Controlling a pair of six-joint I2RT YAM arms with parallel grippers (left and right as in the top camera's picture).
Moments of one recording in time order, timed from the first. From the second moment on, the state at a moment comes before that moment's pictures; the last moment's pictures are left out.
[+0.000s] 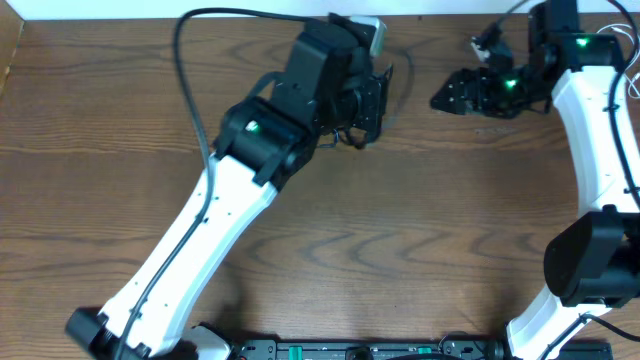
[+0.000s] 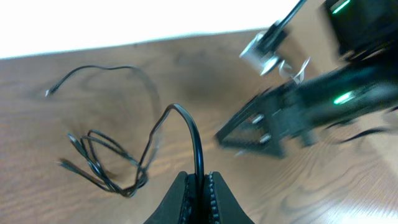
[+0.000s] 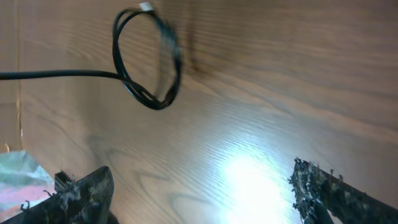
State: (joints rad) left arm -0.59 1.55 1.70 -0.70 0.16 -0.35; right arm 0.01 1.89 1.81 -1.19 -0.62 -0.04
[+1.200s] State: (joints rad) left arm -0.45 1.35 1.70 -0.46 0.16 -0.51; right arm 0.27 1.89 1.75 -1.02 -0.53 0.10
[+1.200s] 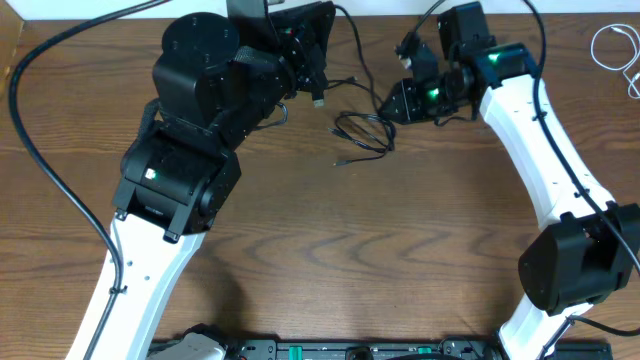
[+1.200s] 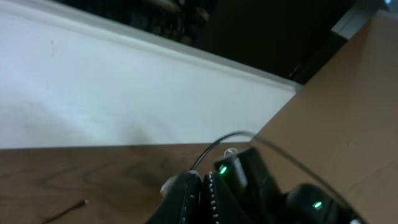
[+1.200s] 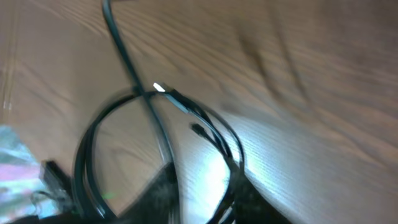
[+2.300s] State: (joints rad) left arm -0.02 1.49 1.70 -0.98 0.22 -0.37; right arm 0.07 1.89 1.68 -1.08 -0.47 0.13
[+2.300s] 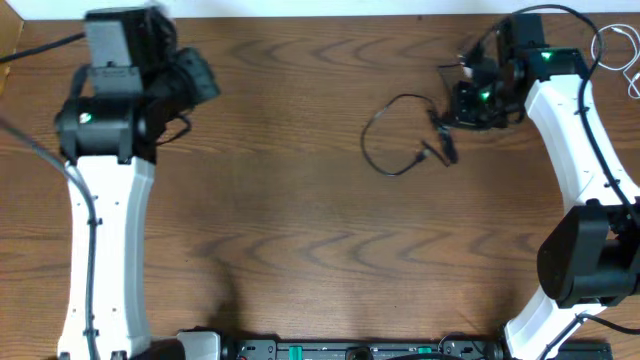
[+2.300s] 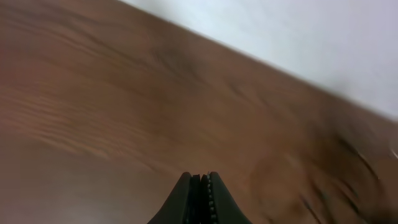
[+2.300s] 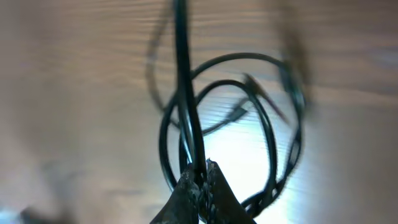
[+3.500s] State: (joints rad) left arm -0.41 2.01 1.70 -0.53 0.81 -0.71; right arm 0.12 1.89 1.68 -1.01 -0.63 0.34
